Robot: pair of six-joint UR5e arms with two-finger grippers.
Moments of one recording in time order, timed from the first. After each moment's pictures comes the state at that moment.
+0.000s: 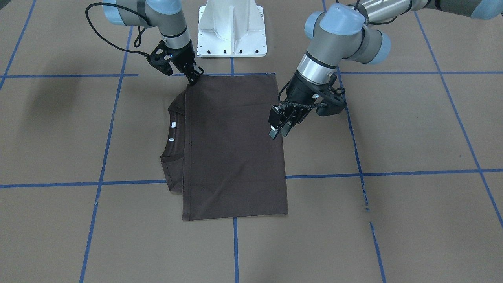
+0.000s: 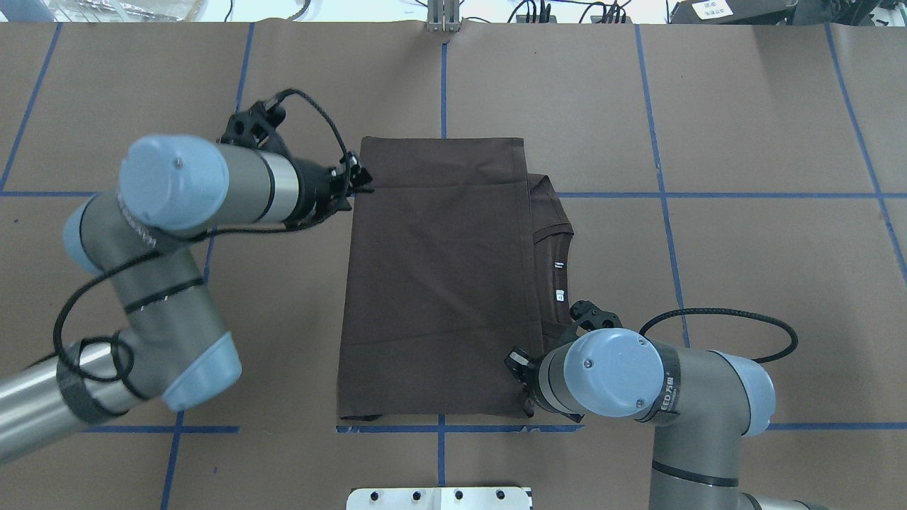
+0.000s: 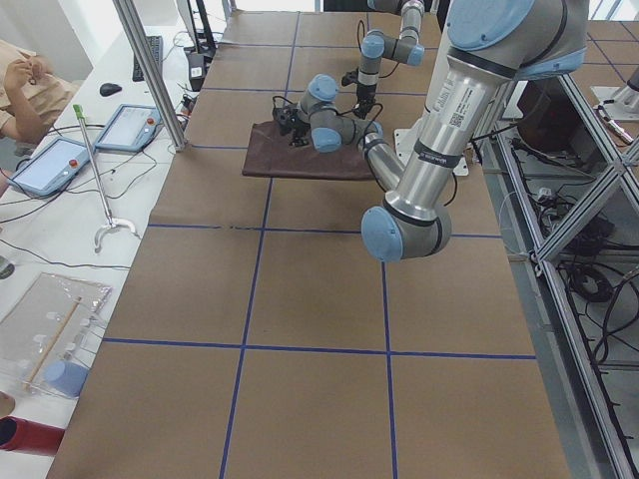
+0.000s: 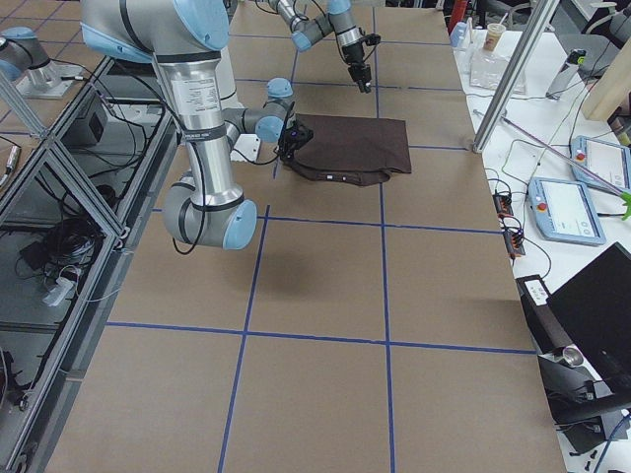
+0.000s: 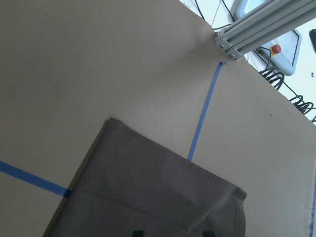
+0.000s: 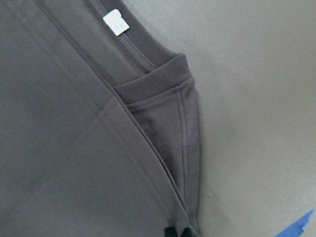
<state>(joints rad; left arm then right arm) -0.56 -2.02 -1.82 -2.09 -1.66 -1.82 0.25 -1.22 1.96 -1.45 1.70 2.11</state>
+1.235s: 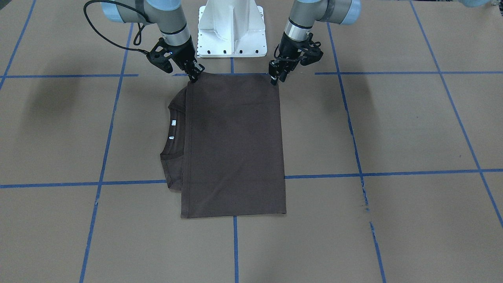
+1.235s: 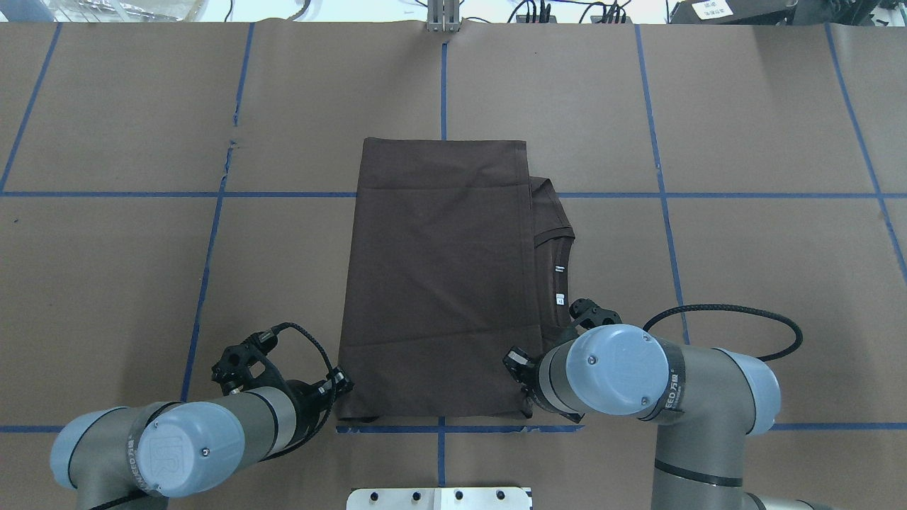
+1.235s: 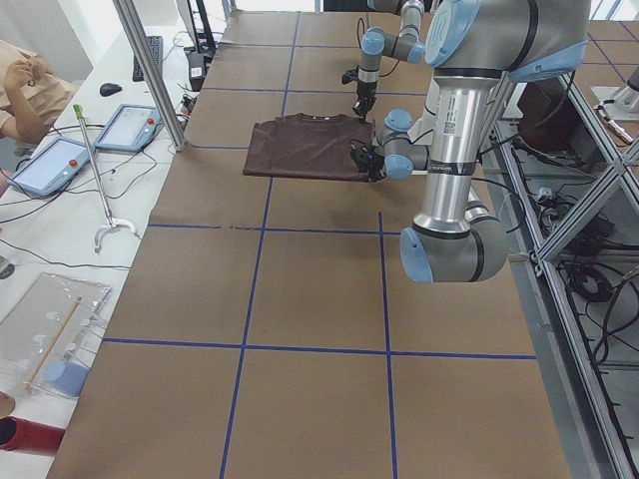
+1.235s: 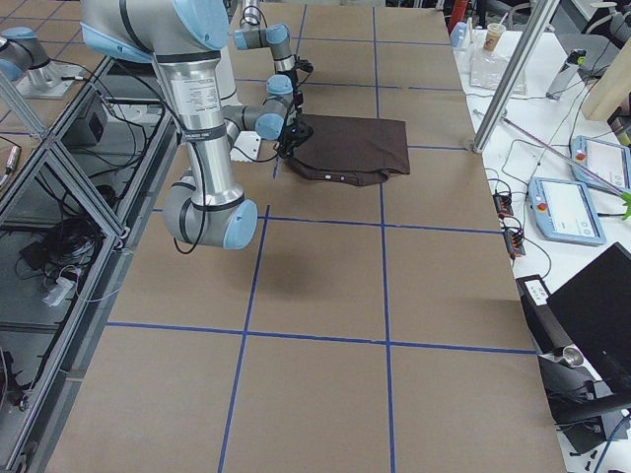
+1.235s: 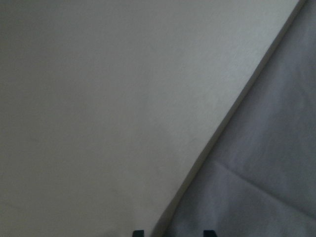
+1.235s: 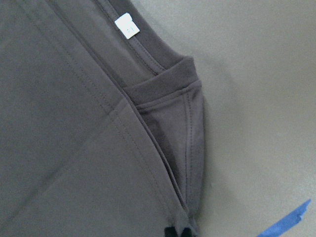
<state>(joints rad) -0.14 -1.79 -1.96 -1.99 -1.44 -2.09 0.25 -1.22 1.98 -1.46 1.72 2.10</state>
